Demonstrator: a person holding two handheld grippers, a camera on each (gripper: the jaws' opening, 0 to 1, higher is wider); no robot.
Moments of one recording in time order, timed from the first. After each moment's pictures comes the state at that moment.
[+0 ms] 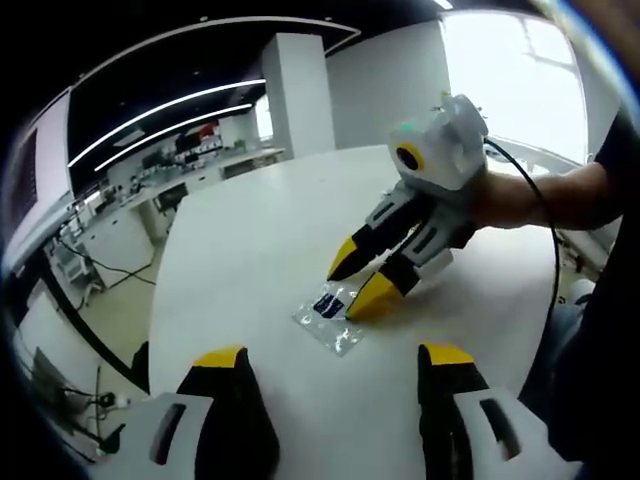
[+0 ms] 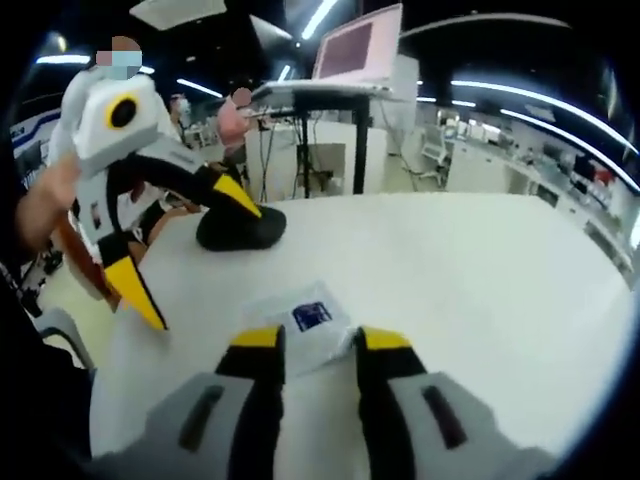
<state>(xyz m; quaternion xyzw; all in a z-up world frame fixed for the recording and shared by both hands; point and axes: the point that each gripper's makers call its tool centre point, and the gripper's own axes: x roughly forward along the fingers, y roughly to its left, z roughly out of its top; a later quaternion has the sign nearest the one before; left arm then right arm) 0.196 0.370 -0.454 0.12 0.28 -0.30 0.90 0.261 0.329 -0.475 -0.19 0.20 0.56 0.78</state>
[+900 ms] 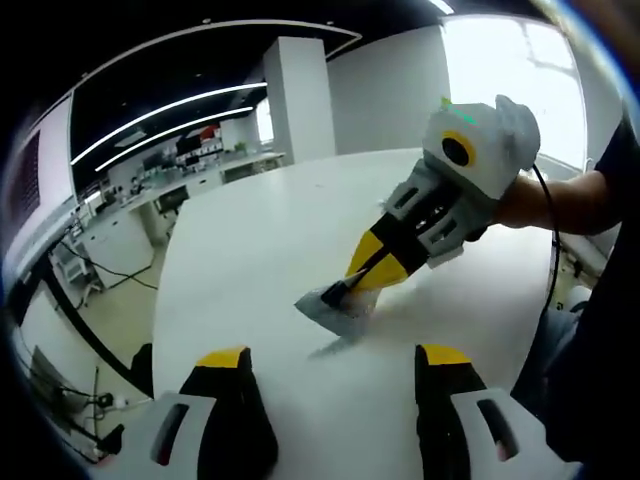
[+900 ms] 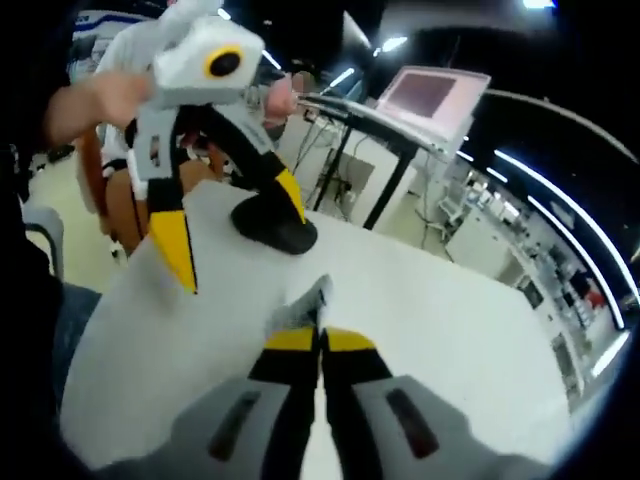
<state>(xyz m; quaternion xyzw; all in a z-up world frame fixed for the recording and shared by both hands) 0.182 0.348 -0.437 0.11 0.27 -0.30 0.91 0.237 0.326 -0.434 -0.37 0.06 0.57 0.73</state>
